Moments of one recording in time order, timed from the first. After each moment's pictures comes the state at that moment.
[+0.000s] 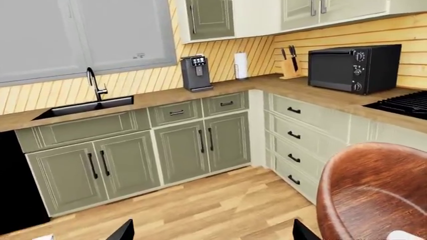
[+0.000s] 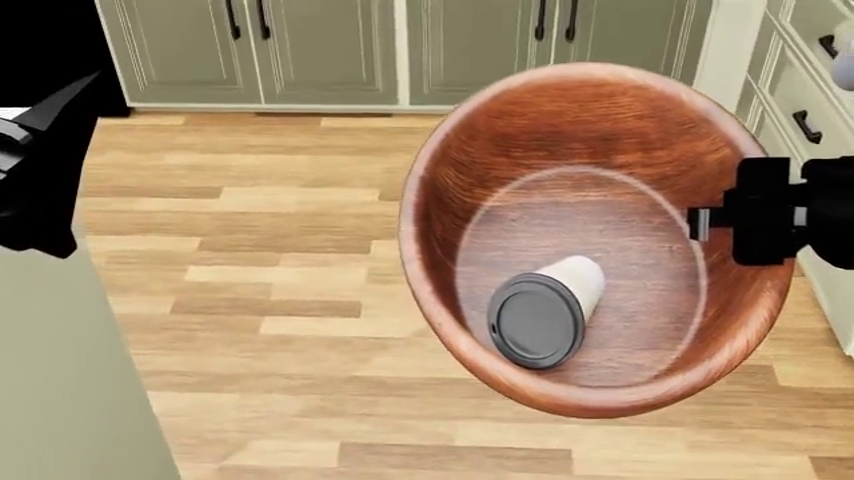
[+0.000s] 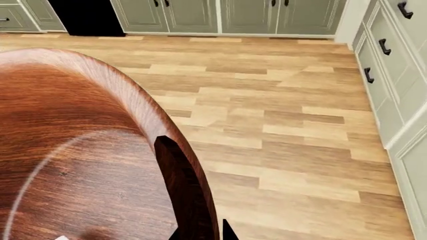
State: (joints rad) left arm -1.22 -0.83 0.36 0.47 -1.65 -0.98 -0.72; right arm 1.53 0.82 -0.91 0.52 1.28 1.06 -0.03
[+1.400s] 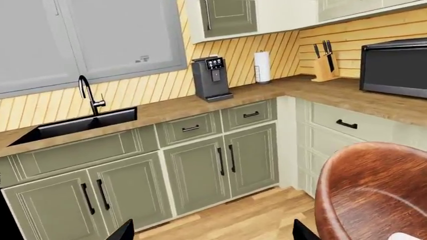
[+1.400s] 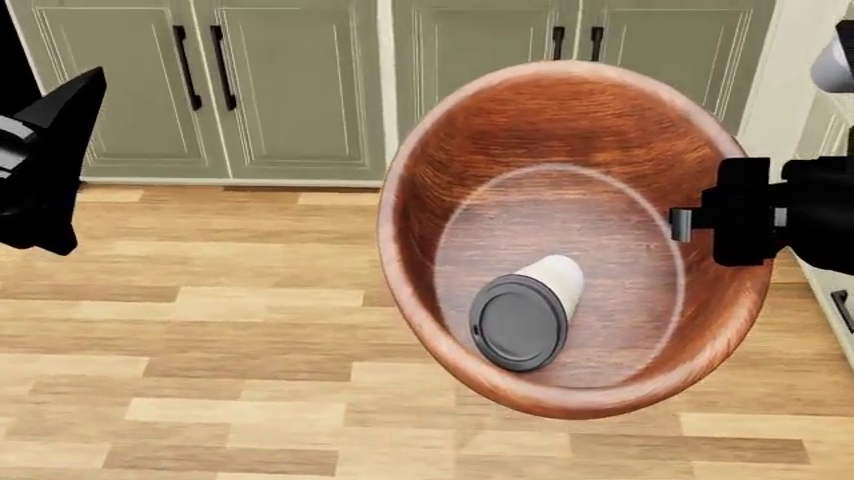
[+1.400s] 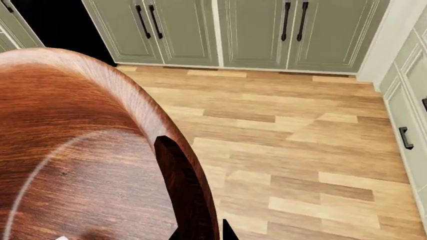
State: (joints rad) left arm -1.25 -0.84 0.39 0.48 -1.64 -0.99 -0.72; right arm 1.51 0.81 -0.90 0.51 1.30 1.05 -0.04
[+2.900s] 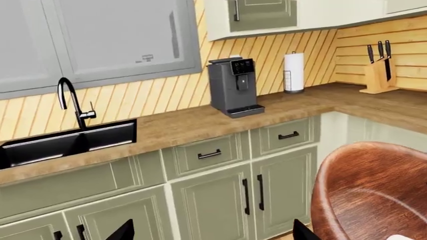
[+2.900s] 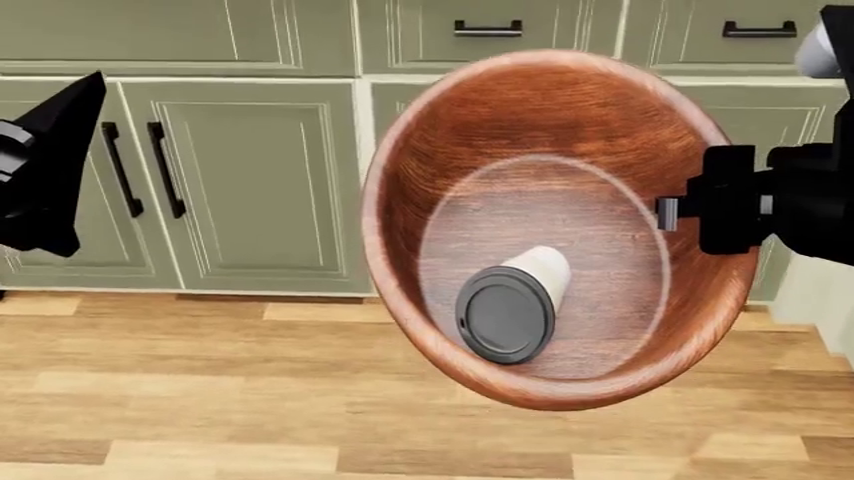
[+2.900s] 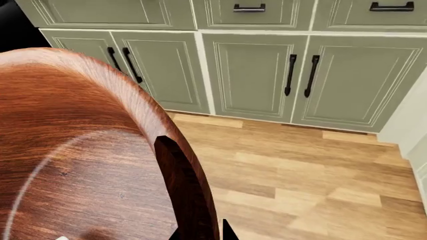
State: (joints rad) left arm -1.20 -0.85 0.38 0.48 -1.60 -0.94 -0.69; right arm 1.54 0.79 -0.91 0.53 1.30 1.05 -0.06
